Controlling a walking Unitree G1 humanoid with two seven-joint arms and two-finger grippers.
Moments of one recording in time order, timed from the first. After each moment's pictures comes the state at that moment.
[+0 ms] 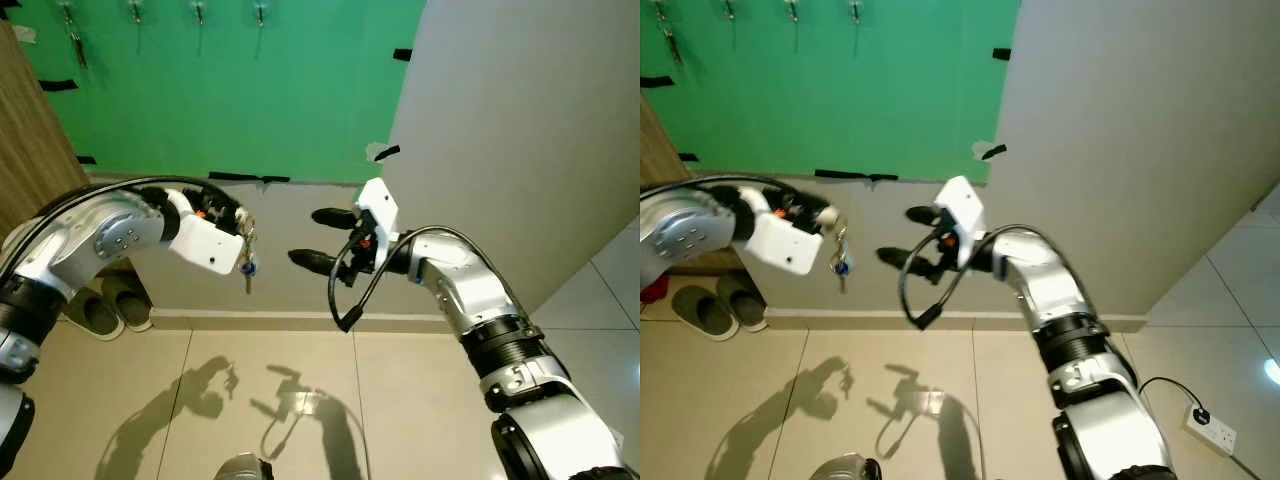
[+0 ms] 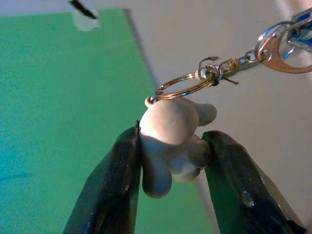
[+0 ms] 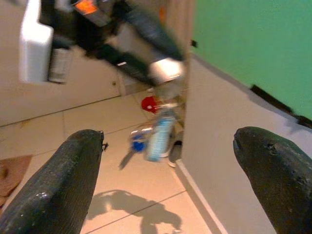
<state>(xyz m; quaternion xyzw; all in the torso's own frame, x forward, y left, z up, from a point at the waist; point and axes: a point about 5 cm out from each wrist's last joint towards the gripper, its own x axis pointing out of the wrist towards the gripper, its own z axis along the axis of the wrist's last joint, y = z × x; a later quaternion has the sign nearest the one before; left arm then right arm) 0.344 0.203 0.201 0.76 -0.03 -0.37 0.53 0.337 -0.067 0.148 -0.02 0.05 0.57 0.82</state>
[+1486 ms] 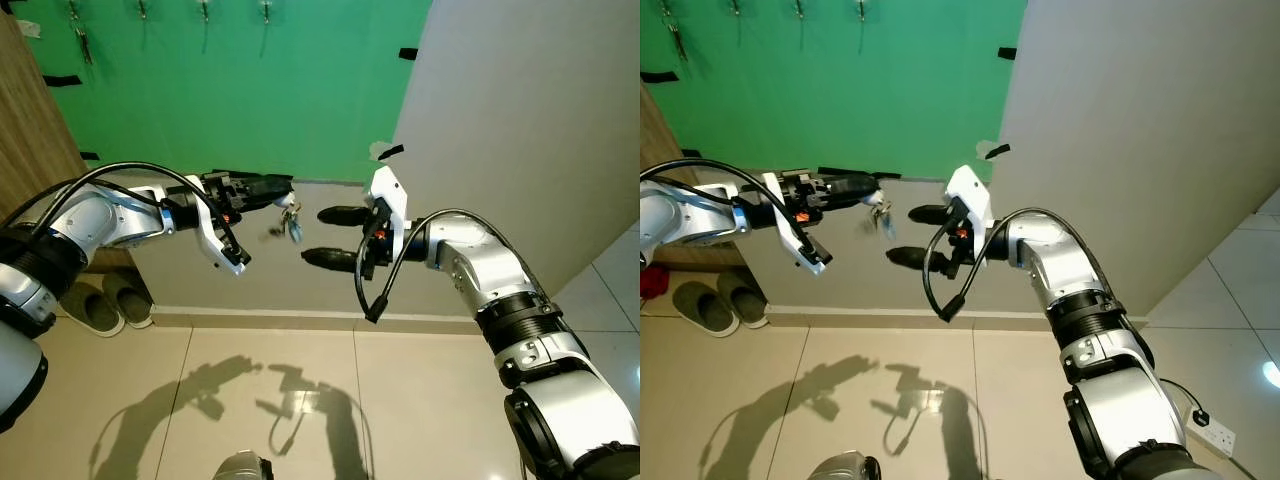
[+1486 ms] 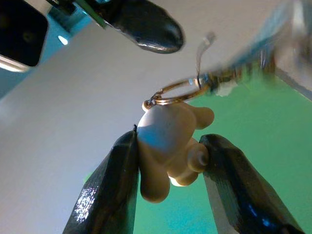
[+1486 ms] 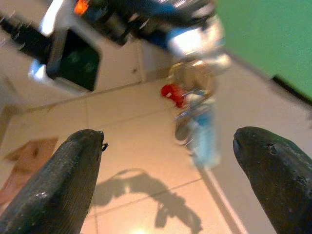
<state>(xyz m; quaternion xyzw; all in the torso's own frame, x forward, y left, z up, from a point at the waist) 0.354 0.180 0.204 0.81 -0.40 -0.27 0.33 0.348 -0.089 0.162 -0.02 0.08 0.60 0.80</state>
